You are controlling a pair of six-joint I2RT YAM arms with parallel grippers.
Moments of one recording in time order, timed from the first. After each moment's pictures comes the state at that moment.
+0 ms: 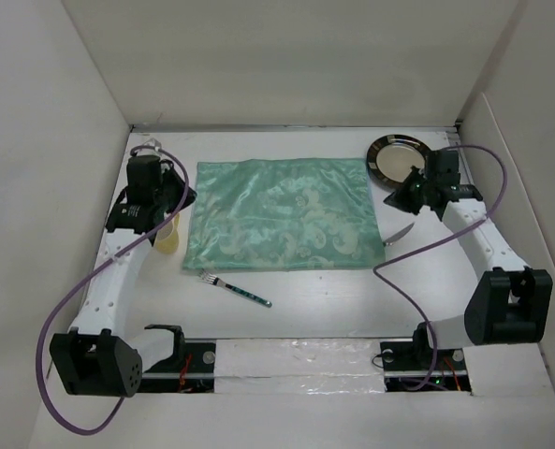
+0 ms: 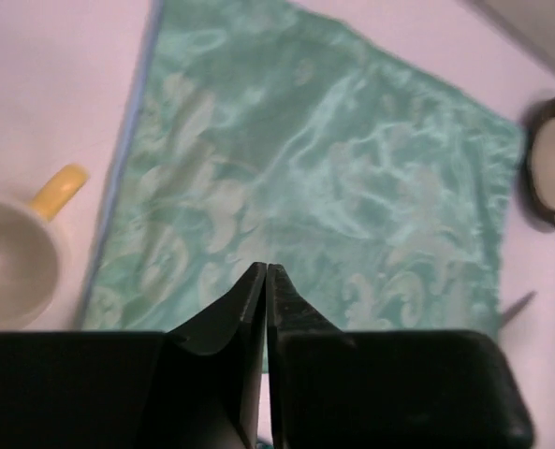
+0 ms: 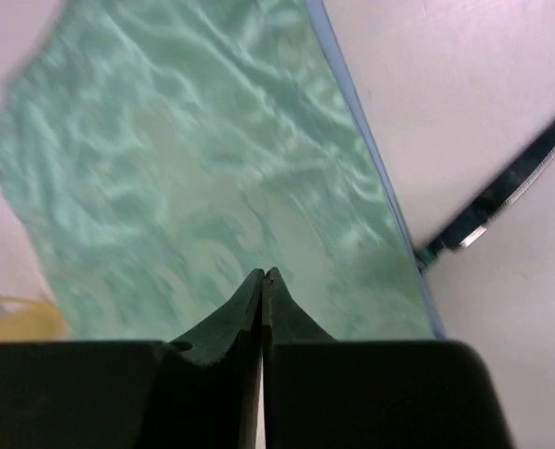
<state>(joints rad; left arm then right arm) -0.07 1.12 1.04 -0.56 0.06 -0.56 0.03 1.38 1.08 -0.54 -0.20 0.66</state>
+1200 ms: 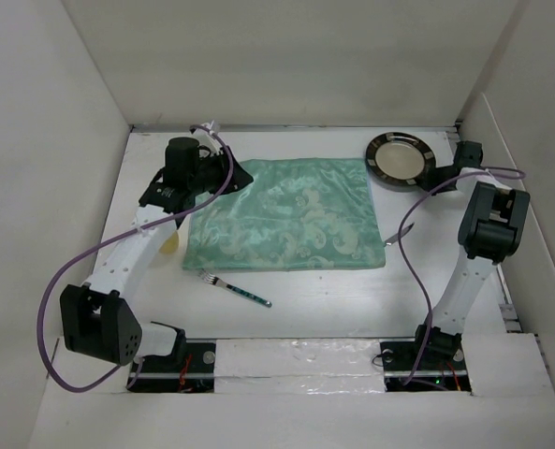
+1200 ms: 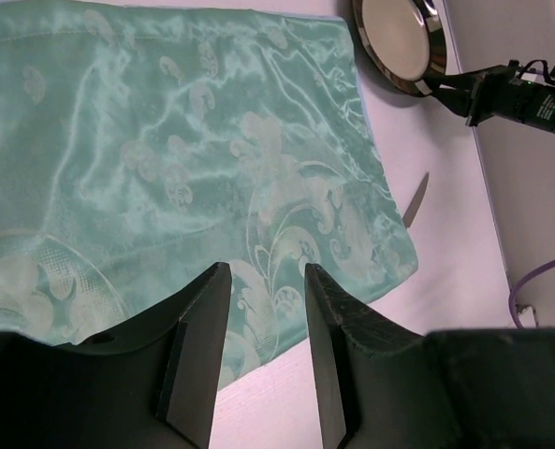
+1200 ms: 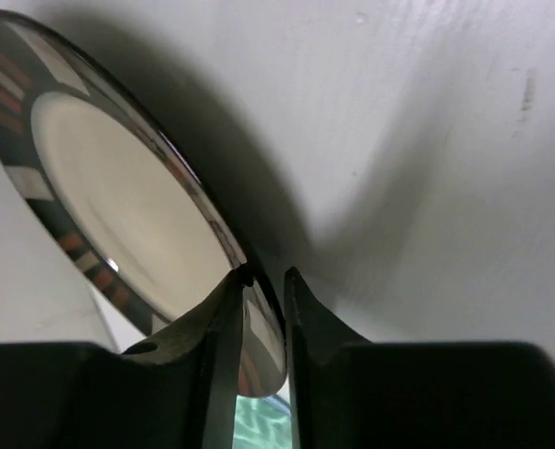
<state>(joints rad) -0.28 1.32 1.15 -0.30 0.36 -0.50 -0.30 2.13 1.50 -0.29 -0.16 1.18</state>
